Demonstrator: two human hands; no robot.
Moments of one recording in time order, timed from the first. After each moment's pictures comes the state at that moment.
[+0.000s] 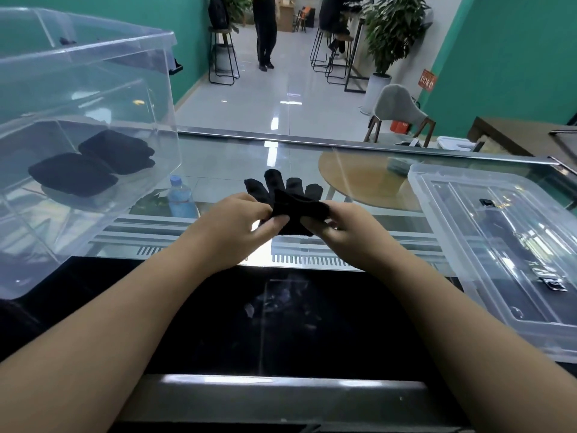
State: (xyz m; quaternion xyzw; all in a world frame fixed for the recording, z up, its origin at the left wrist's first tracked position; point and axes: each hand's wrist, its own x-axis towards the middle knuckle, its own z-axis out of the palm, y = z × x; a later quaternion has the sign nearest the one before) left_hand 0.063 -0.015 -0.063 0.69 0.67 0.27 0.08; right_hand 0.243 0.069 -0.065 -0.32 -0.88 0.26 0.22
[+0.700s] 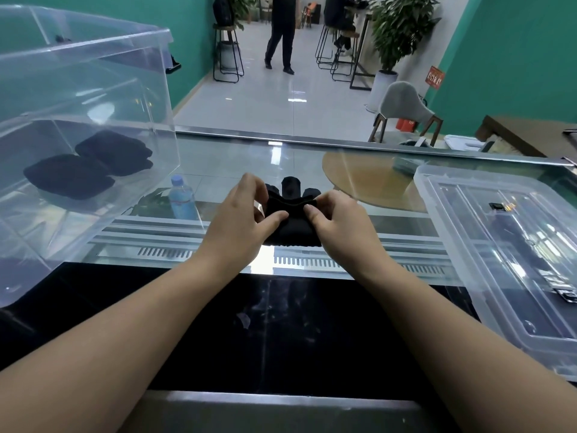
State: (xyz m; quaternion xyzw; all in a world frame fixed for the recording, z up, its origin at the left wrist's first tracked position) left_hand 0.076 0.009 -0.080 0.56 0.68 0.45 0.10; right_hand 0.220 0.073 -0.071 -0.46 -0.79 0.28 0.31
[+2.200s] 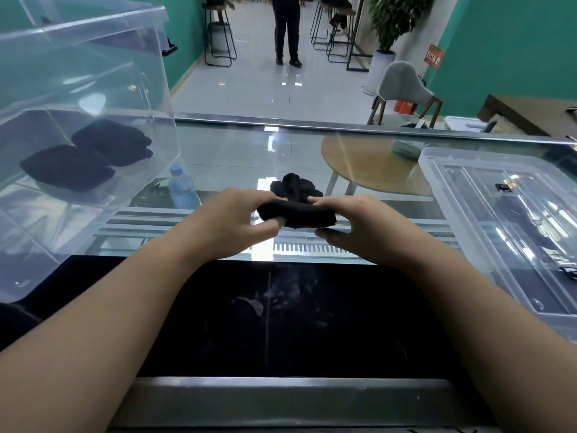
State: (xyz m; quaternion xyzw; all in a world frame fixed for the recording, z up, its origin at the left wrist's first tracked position) left_hand 0.050 -0.011 -0.062 0.69 0.65 0.27 0.17; right_hand 0.252 0.073 -0.061 -0.30 -0.93 0.16 0.13
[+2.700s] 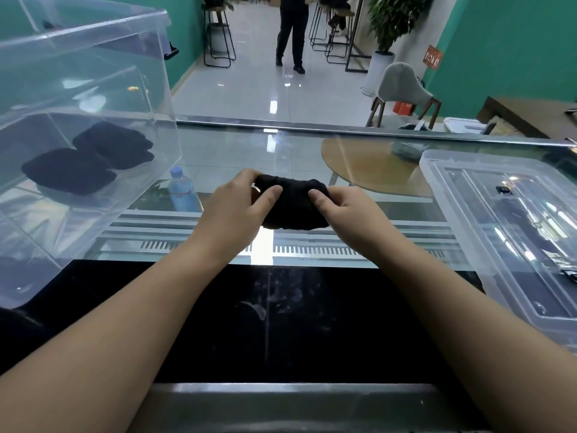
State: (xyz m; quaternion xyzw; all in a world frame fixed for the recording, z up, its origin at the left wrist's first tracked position) left_hand 0.060 0.003 -0.069 0.56 0.71 0.41 0.14; right_hand 0.219 0.071 -0.061 -0.45 -0.80 0.32 0.22
